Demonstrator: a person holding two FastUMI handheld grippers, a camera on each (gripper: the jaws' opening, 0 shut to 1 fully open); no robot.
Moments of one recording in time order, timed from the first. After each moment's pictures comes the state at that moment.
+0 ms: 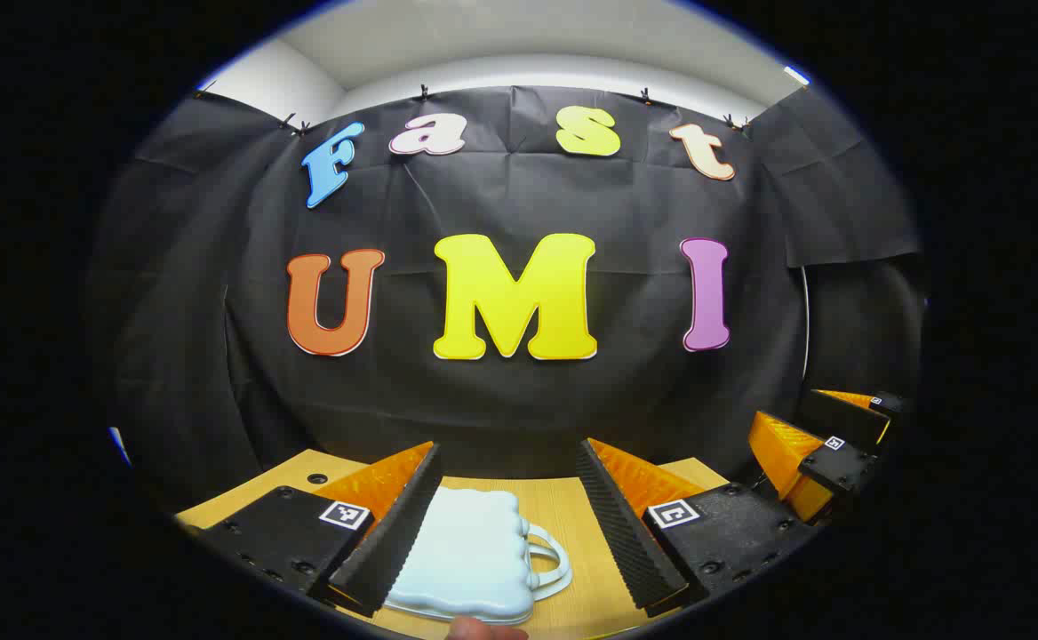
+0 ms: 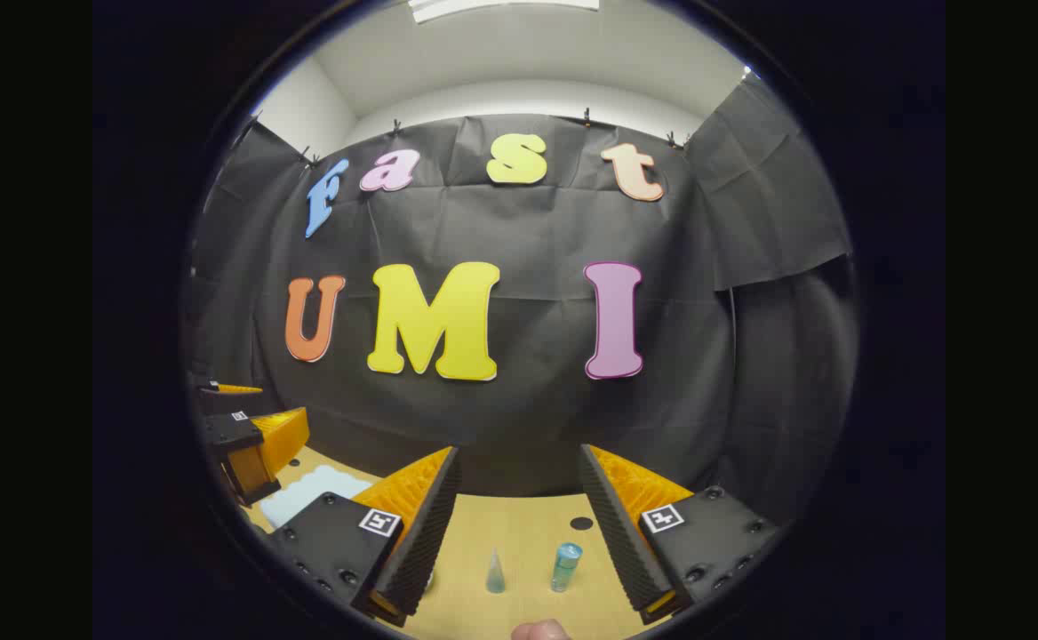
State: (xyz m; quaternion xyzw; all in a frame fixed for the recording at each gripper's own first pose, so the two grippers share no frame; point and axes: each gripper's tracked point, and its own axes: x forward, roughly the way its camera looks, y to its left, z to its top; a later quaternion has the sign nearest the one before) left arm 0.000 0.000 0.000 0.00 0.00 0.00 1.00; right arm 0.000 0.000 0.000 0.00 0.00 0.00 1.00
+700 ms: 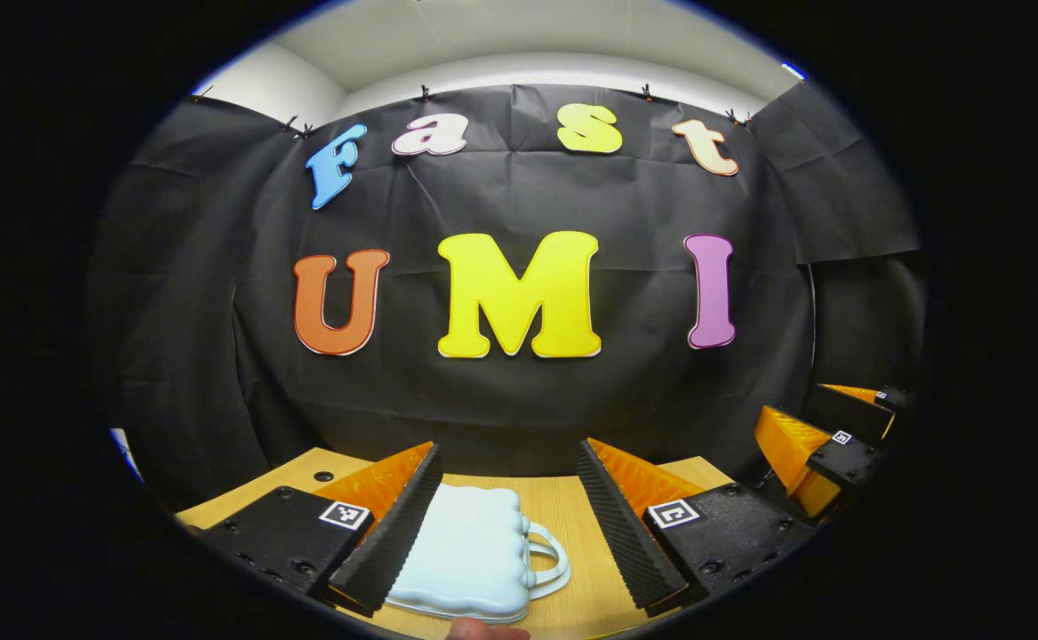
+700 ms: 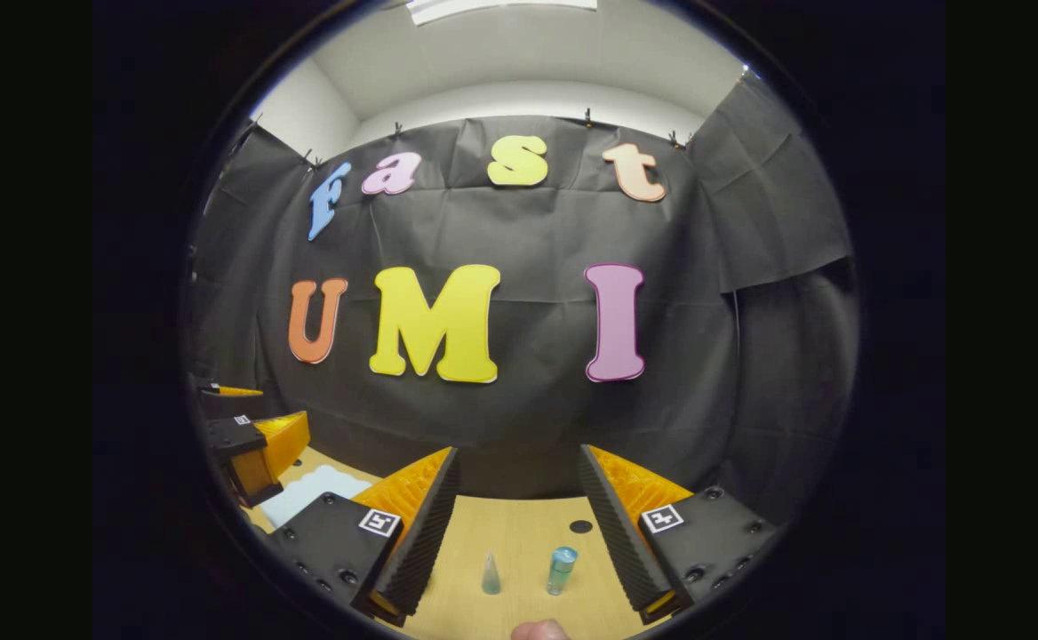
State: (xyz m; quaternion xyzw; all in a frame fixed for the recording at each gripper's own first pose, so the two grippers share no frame) left arm -0.004 -0.005 0.000 0.00 0.00 0.02 1.00; right arm 0.001 -0.008 0.003 0.00 0.00 0.01 1.00
